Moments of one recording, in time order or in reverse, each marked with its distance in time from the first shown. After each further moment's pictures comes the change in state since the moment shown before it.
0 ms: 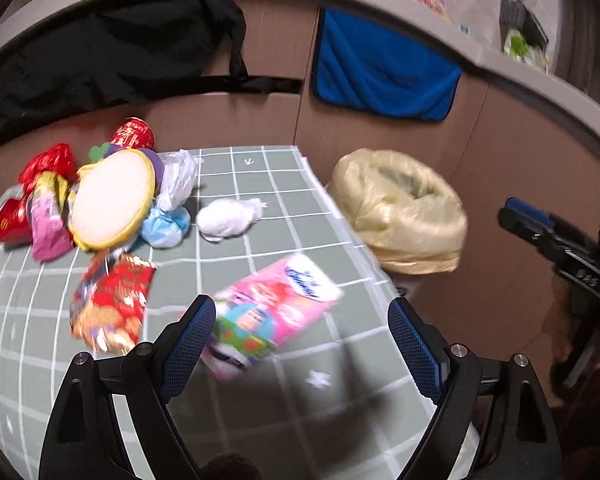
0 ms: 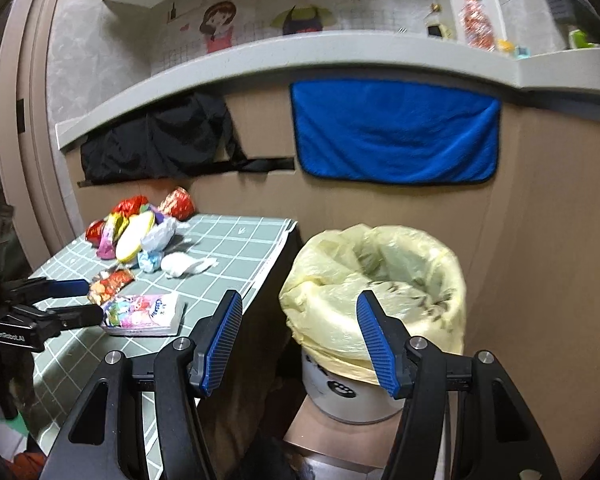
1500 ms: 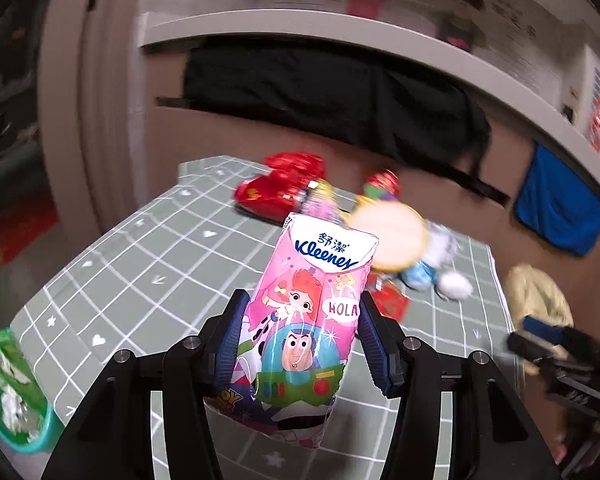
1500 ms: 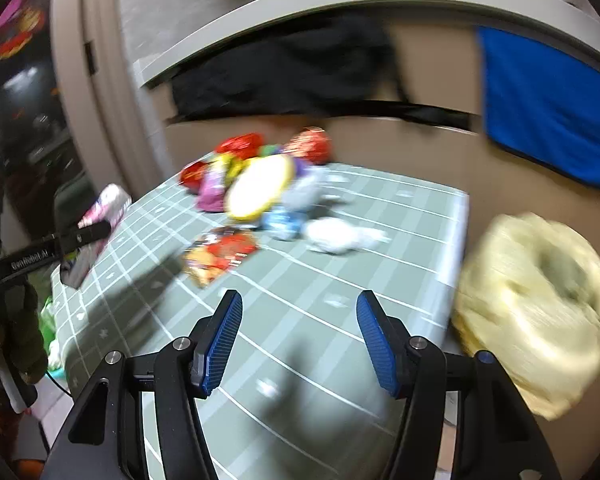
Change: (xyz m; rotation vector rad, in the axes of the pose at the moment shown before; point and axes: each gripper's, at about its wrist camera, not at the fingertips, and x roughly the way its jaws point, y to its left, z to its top) left arm -0.136 0.124 -0.051 -0.480 -0.225 0.490; right arm 0.085 0.161 0.020 -0.165 0.210 0.358
